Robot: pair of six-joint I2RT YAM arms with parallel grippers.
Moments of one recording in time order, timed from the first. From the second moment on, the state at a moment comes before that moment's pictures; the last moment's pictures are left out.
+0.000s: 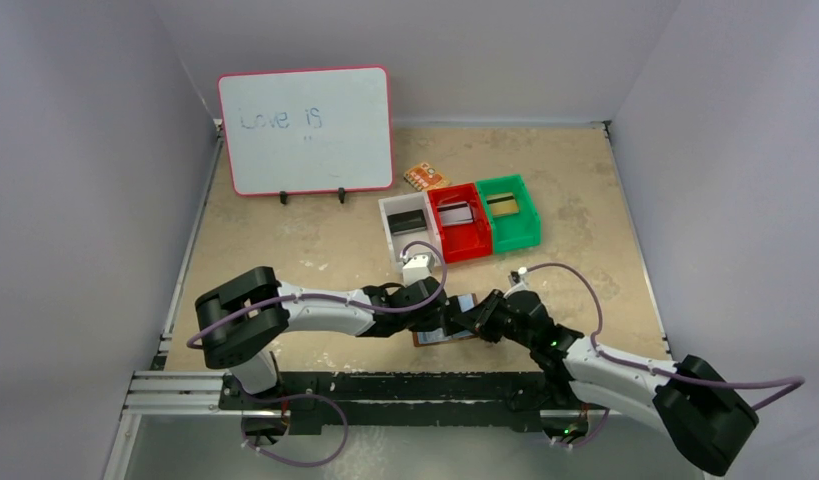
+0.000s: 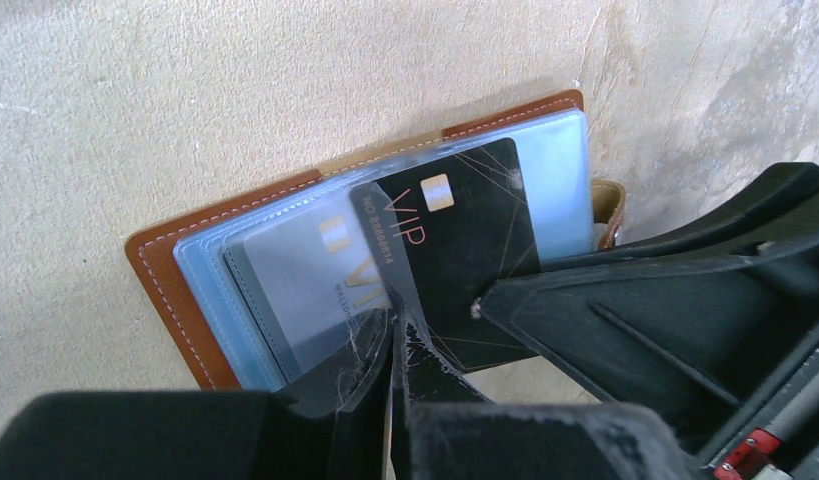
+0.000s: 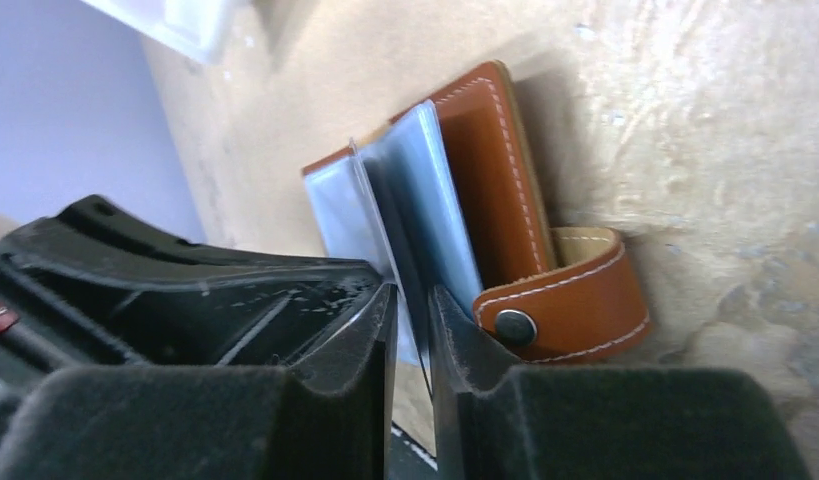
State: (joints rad) left arm -1.18 1.66 0.83 -0.07 -0.27 -1.09; right arm 0.73 0.87 0.02 0.30 -0.05 1.29
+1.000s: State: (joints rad) left arm -1.19 1.53 0.79 -0.18 -0.35 -1.10; right arm 0.73 0.71 0.15 0.04 0.04 1.13
